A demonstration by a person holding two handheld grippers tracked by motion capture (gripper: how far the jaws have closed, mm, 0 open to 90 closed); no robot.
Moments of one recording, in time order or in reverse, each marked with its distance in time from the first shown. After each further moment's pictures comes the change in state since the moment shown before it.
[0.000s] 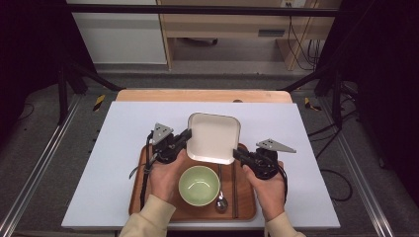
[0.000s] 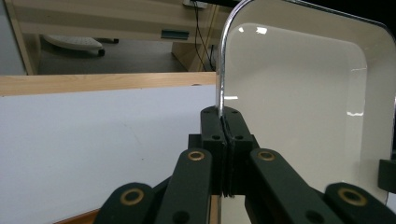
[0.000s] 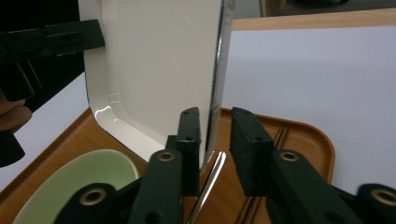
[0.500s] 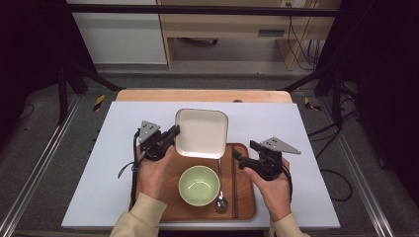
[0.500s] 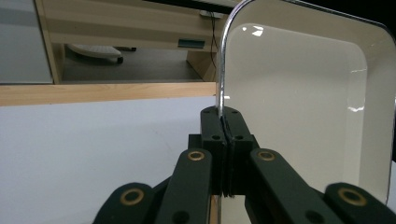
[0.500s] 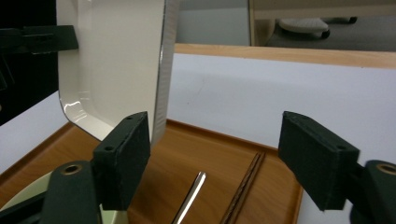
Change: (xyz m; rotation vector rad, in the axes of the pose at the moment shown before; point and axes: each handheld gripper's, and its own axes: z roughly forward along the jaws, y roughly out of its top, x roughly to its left) left arm 0.022 0.009 -0.017 -0.029 0.057 -0.001; right arm -0.005 0.005 -0.007 -0.088 -0.044 -0.101
